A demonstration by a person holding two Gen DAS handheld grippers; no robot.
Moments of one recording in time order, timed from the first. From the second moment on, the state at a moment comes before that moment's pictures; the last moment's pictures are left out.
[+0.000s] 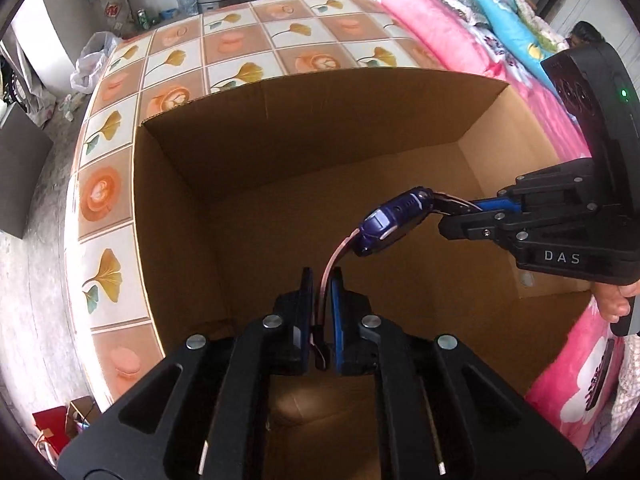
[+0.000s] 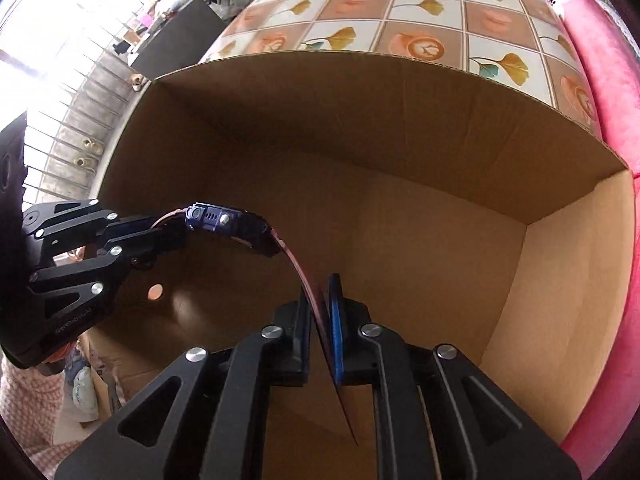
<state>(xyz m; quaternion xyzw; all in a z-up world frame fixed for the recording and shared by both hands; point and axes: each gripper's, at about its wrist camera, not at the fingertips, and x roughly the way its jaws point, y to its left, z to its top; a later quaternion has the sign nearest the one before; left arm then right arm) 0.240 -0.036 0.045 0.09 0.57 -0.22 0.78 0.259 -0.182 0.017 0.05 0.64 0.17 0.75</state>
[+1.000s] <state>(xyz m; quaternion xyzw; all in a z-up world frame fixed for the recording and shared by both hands) 0.066 0.066 0.087 0.01 0.34 -0.20 0.92 0.268 -0.100 -0.019 -0.03 0.67 0.22 0.71</state>
